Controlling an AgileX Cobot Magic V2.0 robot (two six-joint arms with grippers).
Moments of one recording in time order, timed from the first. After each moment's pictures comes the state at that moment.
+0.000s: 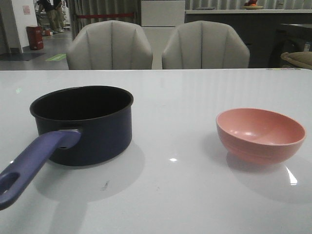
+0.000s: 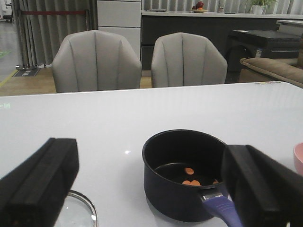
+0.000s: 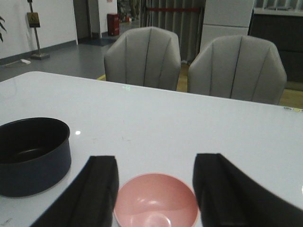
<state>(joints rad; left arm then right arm) -0.21 0.07 -0.33 -0.17 0.38 0.10 0.28 0.20 -0.30 0.29 0.18 -0.25</state>
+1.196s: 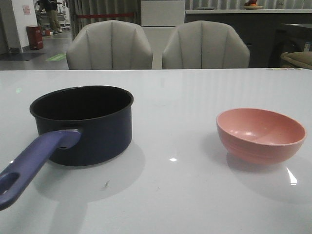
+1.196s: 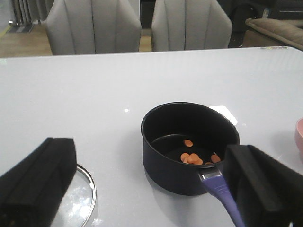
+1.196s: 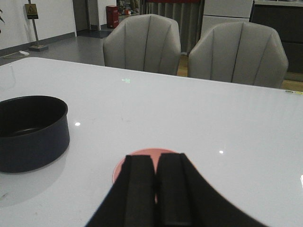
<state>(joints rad) -0.21 0.32 -0.47 -0.13 0.47 0.02 0.28 0.15 -0.20 0.29 0.18 -0.25</state>
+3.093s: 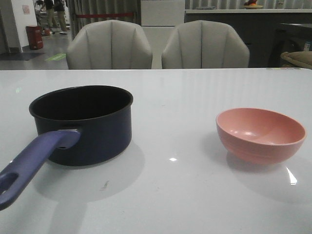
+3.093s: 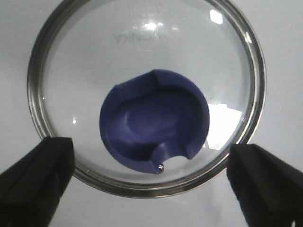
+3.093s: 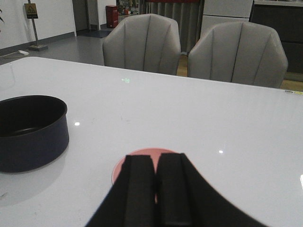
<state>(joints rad) 0.22 1.81 -1.30 -0.09 1.06 0.06 0.28 0.15 -0.20 0.29 0.18 -0.25</state>
